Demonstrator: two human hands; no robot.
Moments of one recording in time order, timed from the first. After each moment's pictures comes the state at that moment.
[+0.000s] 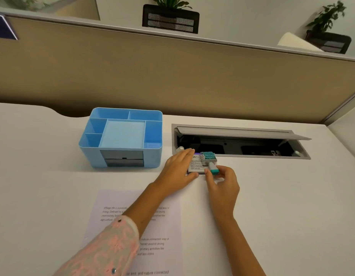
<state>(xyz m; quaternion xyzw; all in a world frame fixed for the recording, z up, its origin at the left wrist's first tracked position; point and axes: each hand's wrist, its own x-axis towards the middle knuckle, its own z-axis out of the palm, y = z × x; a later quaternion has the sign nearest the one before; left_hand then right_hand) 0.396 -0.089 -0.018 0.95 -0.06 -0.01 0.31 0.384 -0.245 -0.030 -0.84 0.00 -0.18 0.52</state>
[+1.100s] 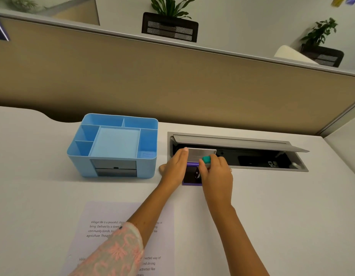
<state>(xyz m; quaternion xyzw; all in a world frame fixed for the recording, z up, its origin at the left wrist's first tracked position) 0.431 -0.107 0.005 0.79 0.22 -0.03 0.57 0.424 -0.220 0.015 -0.94 -0.07 -0.17 0.30</state>
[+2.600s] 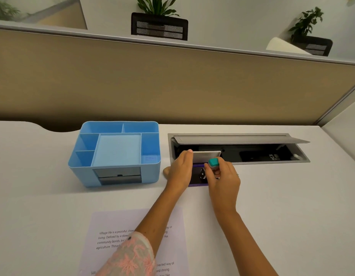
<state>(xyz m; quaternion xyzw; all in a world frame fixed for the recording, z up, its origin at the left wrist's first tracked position) 0.438 -0.110 -0.004 0.80 0.23 0.00 0.55 0.411 -0.218 0.004 -0.89 -0.04 -0.23 0.39</state>
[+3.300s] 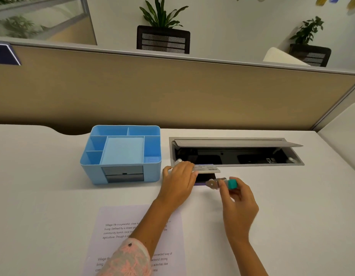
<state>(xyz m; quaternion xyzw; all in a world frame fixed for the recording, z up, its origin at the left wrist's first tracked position) 0.393 -0.099 -0.013 0.95 -0.02 0.10 0.29 0.353 -0.256 0.011 -0.79 0.03 -0.26 0.56</state>
